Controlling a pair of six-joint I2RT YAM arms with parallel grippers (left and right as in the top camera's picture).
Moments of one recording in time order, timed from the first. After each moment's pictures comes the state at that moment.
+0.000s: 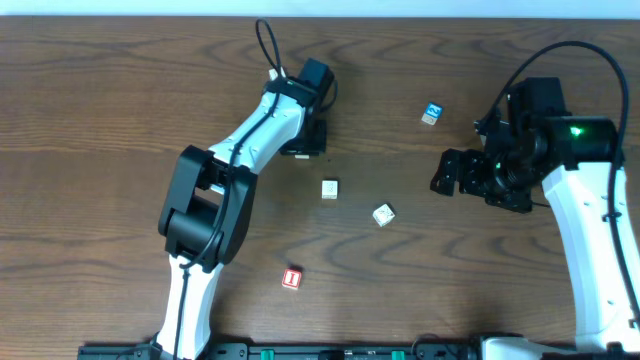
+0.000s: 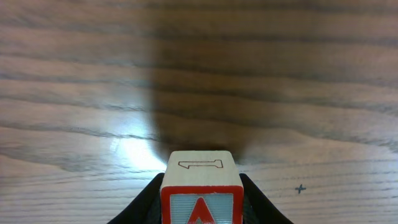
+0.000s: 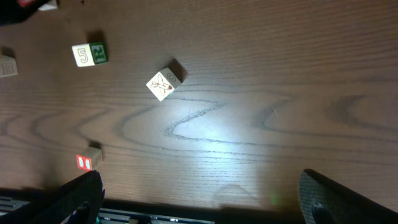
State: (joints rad) left arm -0.47 2.23 1.72 -0.90 -0.01 -0.42; right arm 0.03 1.45 1.41 -1.40 -0.24 0.22
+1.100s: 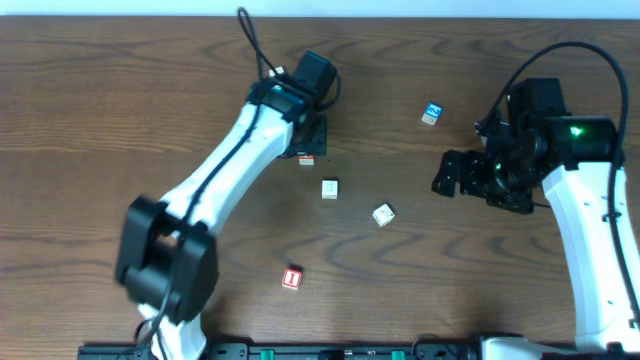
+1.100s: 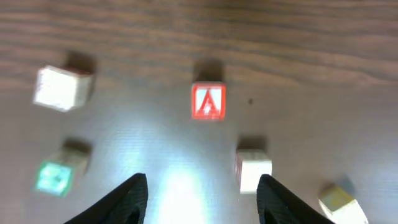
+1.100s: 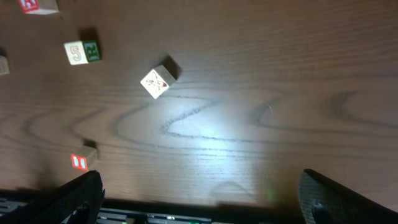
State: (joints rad) left arm -0.51 1.88 1.65 -1.06 -0.05 -0.49; right arm 0.03 1.45 1.41 -1.42 -0.22 0.22
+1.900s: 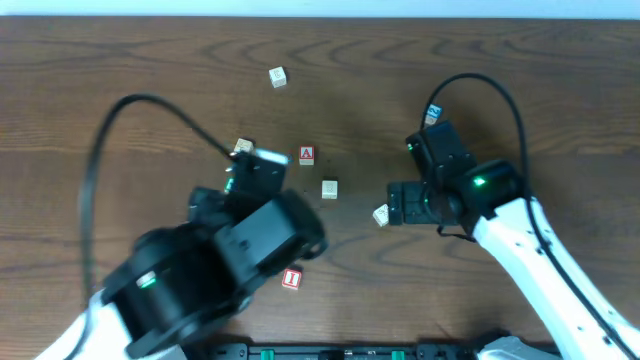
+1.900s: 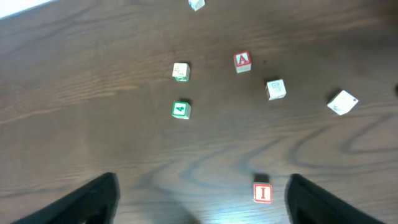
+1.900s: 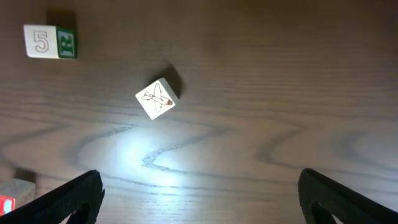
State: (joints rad) left arm -0.99 1.18 1.61 -1.53 -0.55 -0.58; right arm 0.44 1.37 1.12 -1.09 0.09 0.43
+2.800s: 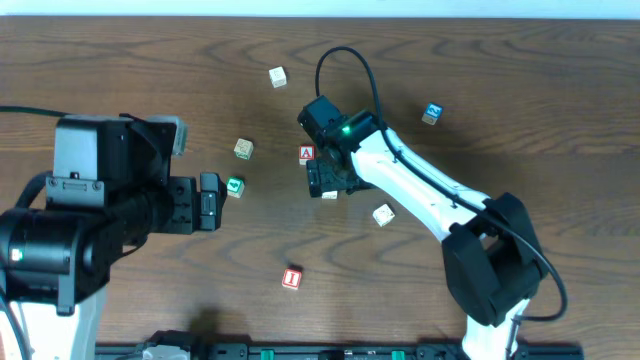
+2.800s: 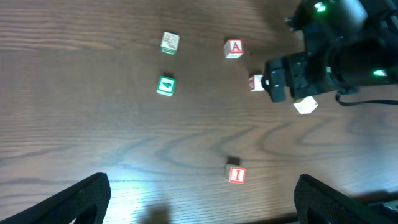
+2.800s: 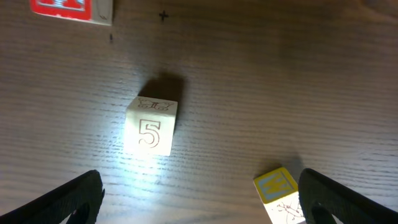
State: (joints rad) left arm -0.11 1.15 1.61 -1.49 0.21 -0.09; right arm 0.66 1.98 1.54 -1.03 0.11 0.54
